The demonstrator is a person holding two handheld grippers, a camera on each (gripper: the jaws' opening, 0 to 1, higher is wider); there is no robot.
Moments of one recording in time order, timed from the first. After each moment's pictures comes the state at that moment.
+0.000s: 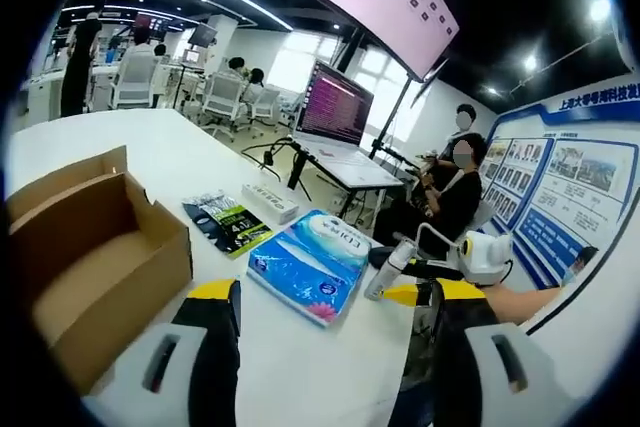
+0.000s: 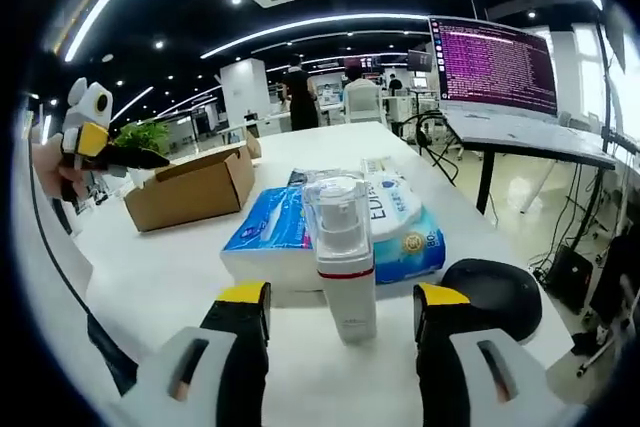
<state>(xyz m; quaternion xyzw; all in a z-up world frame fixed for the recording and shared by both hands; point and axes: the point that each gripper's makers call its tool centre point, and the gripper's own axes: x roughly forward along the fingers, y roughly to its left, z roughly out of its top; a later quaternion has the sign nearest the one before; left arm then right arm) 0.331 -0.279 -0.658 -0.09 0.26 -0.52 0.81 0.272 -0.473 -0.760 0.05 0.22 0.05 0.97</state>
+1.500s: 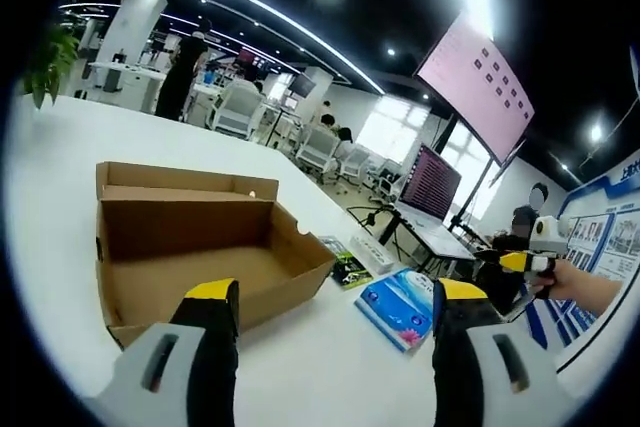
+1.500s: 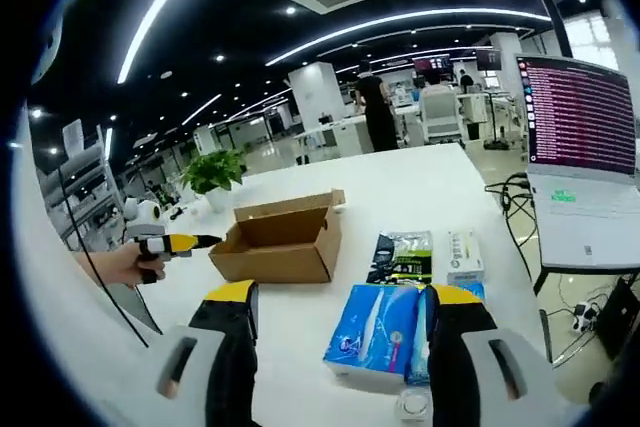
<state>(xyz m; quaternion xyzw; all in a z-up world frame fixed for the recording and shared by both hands) 0.384 -0.138 -0.648 -0.19 0.20 -0.34 0.90 0.328 -0.416 -0.614 0.08 0.22 0.24 0.94</state>
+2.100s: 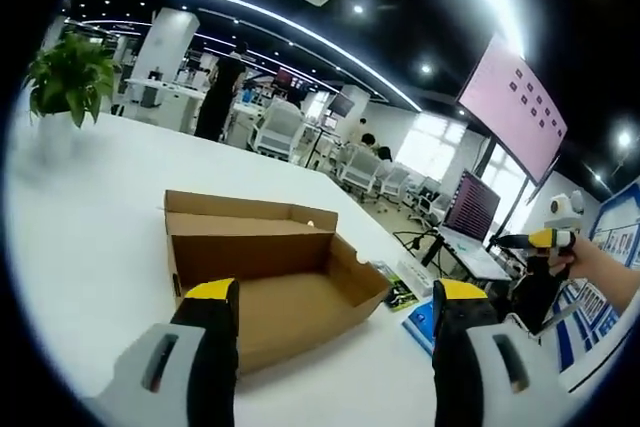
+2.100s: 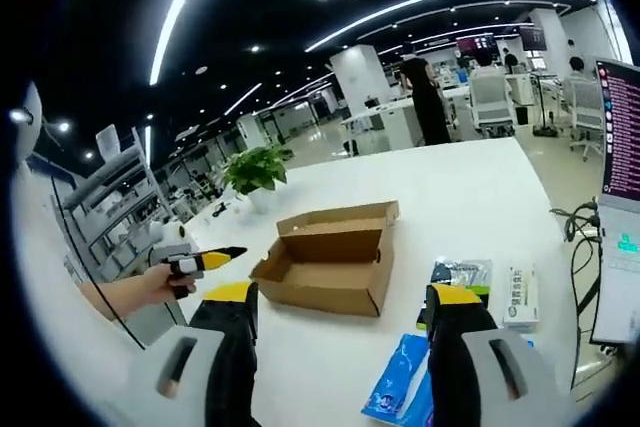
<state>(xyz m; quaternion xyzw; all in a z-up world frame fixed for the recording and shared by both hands) 0.409 -0.077 -0.627 -0.18 0.18 -0.25 0.93 0.393 -0.358 -0.567 0.09 0.25 0.33 0.91</state>
